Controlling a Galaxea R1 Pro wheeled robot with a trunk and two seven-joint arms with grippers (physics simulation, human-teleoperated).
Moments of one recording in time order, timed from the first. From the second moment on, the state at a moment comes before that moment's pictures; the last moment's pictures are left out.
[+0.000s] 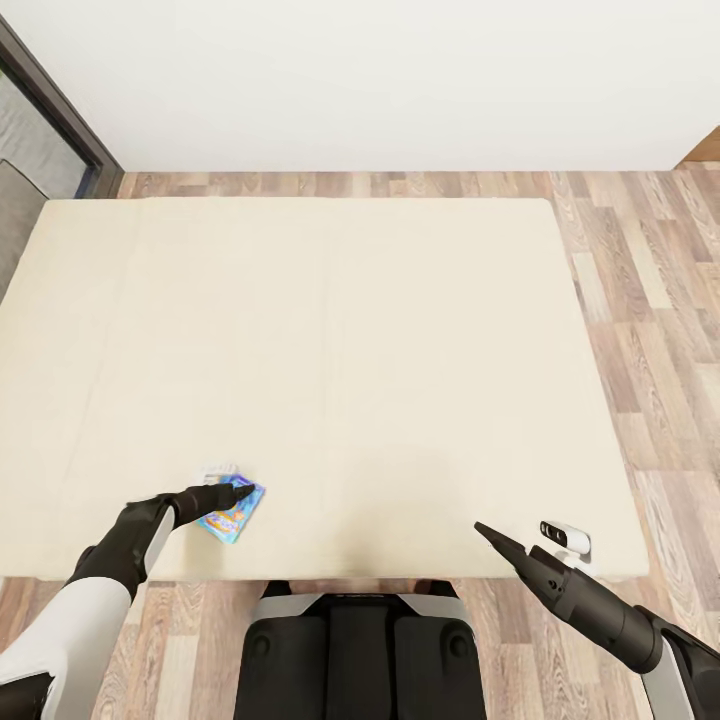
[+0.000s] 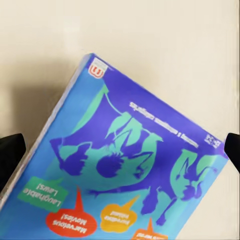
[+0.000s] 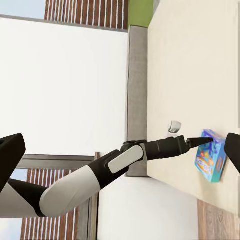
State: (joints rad) left arm -0.77 0.14 0.23 -0.64 -0.08 0.38 -0.49; right arm -0.12 -0.02 -0.39 -1.60 -0.50 0.80 1.36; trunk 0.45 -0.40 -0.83
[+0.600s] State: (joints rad) left arm -0.77 0.14 0.23 -0.64 -0.07 0.38 -0.49; right arm -0.12 -0.02 -0.39 -1.60 -0.50 0.80 1.36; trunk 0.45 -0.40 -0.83
